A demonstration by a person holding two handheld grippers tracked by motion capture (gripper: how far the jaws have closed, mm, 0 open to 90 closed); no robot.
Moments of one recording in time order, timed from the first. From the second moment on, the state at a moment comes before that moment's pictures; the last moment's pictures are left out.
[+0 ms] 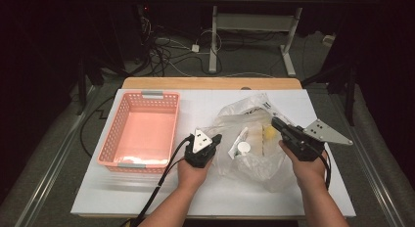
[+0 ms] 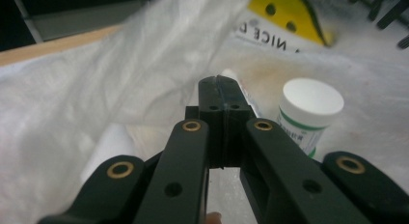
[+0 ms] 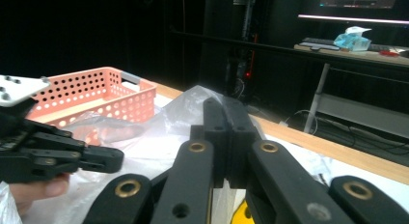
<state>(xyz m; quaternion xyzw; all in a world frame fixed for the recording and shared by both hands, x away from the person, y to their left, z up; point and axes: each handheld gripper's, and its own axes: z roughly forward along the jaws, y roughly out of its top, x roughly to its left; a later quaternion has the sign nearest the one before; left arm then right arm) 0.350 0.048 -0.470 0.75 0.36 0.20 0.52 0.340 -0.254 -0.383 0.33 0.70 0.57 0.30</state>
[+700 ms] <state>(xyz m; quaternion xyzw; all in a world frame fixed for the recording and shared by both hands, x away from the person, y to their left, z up) 0.349 0.054 -0.426 0.69 0.33 0.26 0.58 0.357 -0.247 -0.376 0.33 0.69 0.56 0.31</state>
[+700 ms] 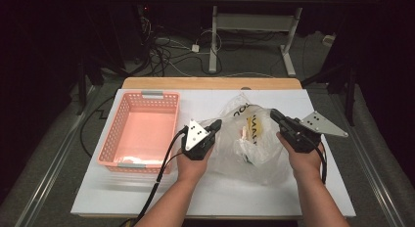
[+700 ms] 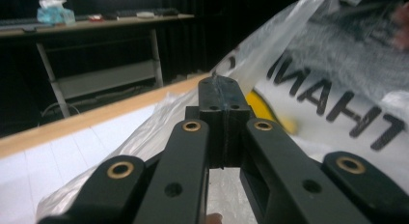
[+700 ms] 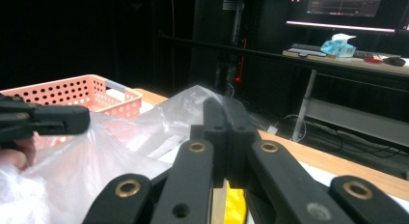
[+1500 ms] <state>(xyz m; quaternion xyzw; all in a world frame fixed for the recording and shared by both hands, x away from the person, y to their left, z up) 0.359 0.055 -0.367 0.66 0.30 0.32 0.61 0.369 -0.231 -0.365 0.33 0.66 0.59 0.33</state>
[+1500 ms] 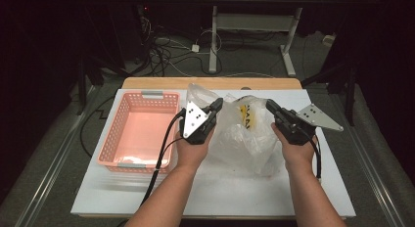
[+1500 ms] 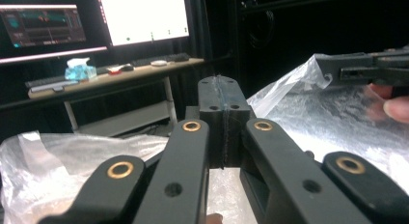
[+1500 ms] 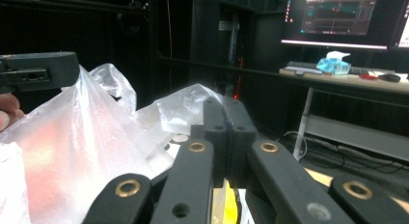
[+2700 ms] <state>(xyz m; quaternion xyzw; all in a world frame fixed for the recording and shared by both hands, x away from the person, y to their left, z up) 0.371 0.046 -0.277 0.61 0.25 0.35 0.66 0.356 -0.201 -0.267 0.26 0.56 0.69 0.39</state>
